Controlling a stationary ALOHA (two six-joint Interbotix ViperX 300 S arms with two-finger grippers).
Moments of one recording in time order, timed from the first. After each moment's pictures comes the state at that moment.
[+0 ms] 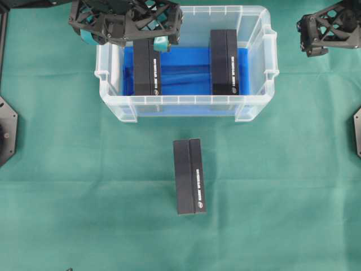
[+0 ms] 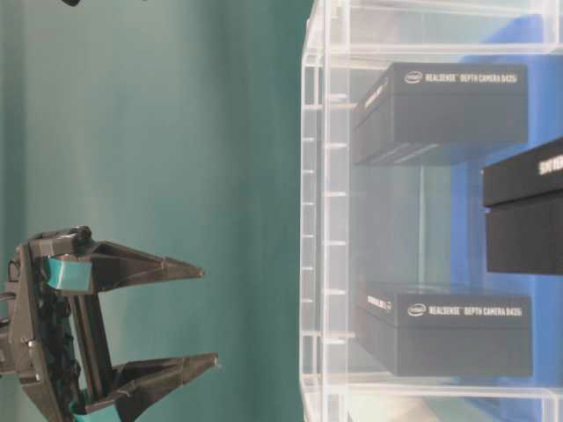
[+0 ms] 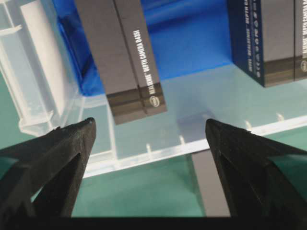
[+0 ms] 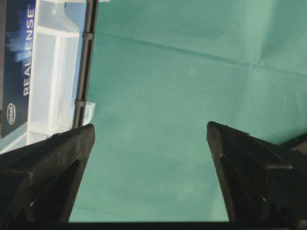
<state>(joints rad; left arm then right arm) 0.24 0.03 -0.14 0.10 1.41 -1.19 -0.38 -0.46 0.47 -0.15 1.28 1.19</state>
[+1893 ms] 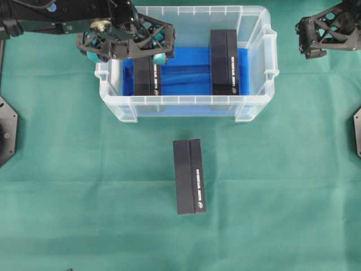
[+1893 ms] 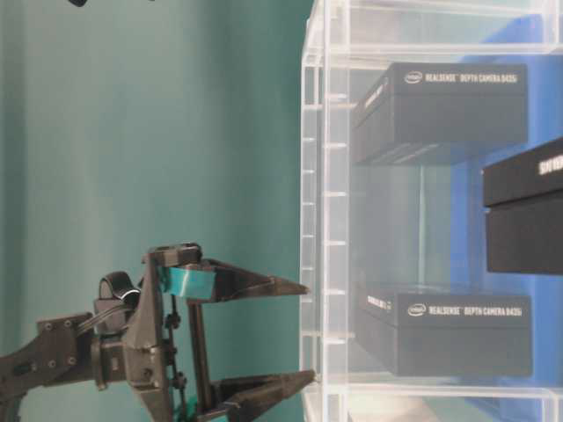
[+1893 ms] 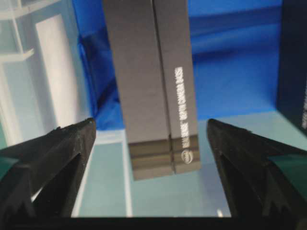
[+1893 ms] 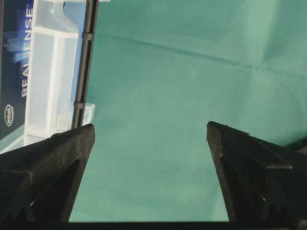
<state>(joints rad) 0.24 0.03 0.12 0.17 1.19 -1.32 -0.38 -0.46 0.50 -0.15 1.25 1.19</state>
